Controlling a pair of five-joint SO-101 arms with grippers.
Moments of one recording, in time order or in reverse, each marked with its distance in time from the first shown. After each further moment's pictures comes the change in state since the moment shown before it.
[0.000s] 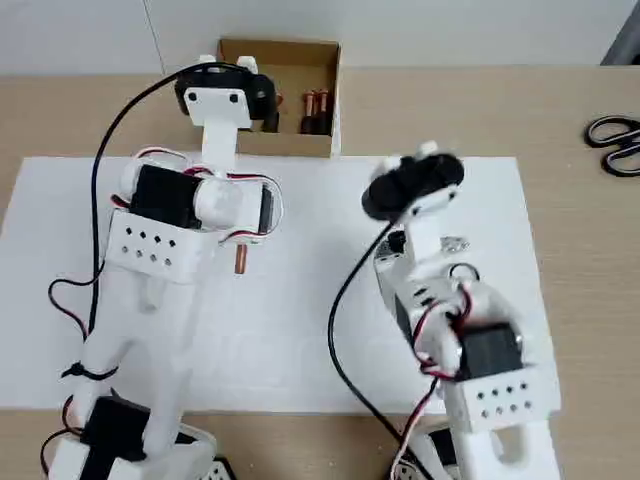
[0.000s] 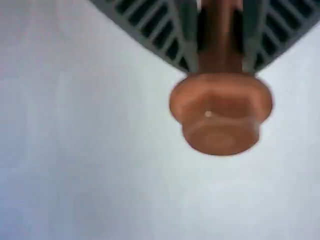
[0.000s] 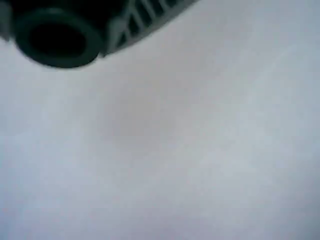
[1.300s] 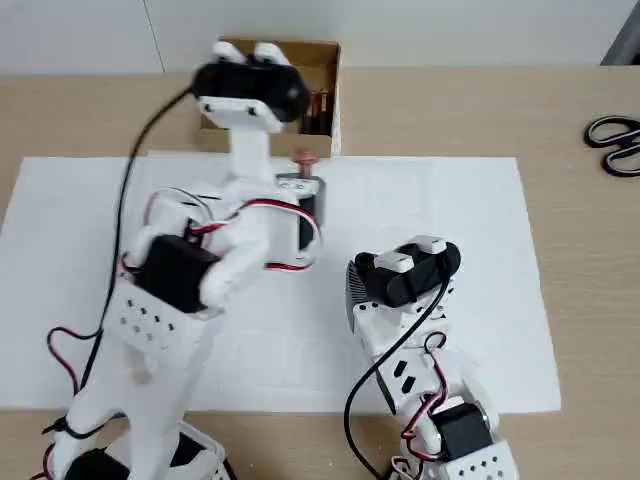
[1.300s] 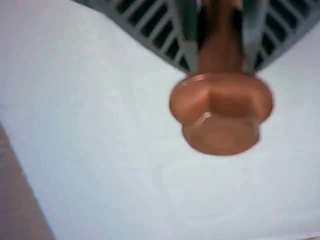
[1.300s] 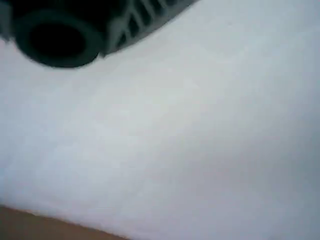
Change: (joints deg) left arm 11.7 -17.1 16.5 -26.9 6.1; right arm -8.0 -41.8 40.7 -19.8 -12.2
